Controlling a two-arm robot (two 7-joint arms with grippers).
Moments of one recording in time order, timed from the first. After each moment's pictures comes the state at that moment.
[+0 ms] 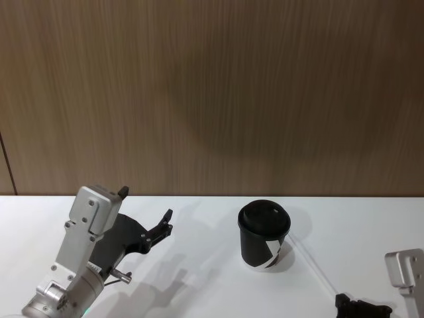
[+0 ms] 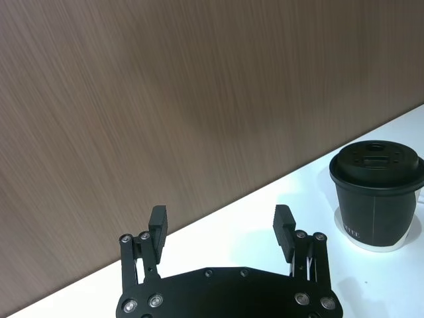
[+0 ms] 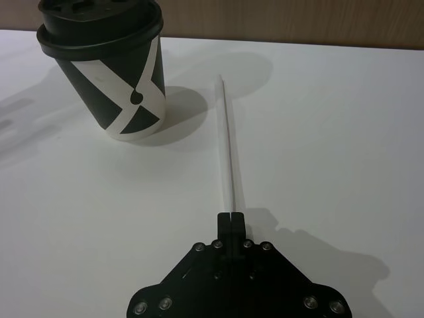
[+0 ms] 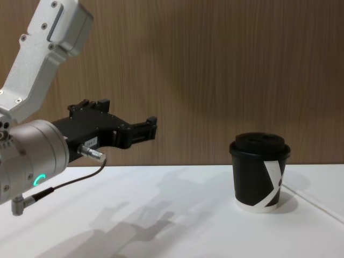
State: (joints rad) left arm -0.24 0.38 0.45 -1.63 -0.20 0.01 -0.01; right arm -0.10 0.30 -0.09 -1.75 0.25 0.45 0.14
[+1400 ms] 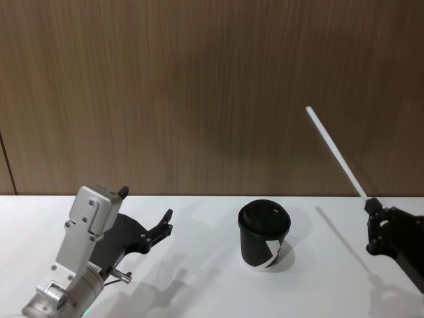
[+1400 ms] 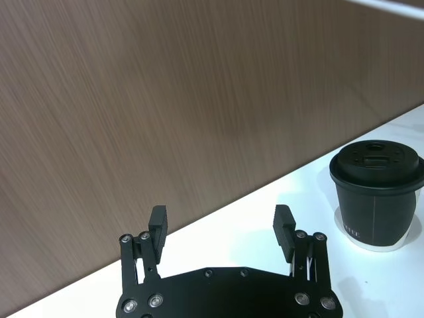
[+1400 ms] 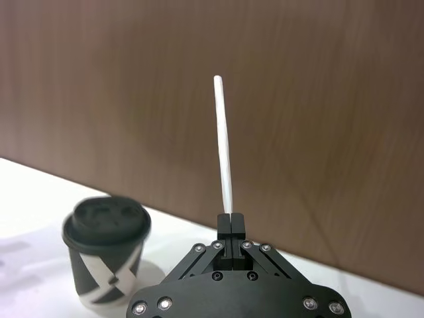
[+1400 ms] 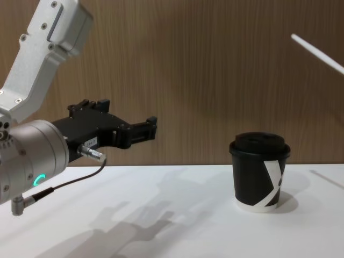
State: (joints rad) left arm -0.24 0.38 0.45 -1.63 -0.20 0.01 -0.01; right arm -0.01 0.37 -0.02 -1.74 0.20 -0.02 0.25
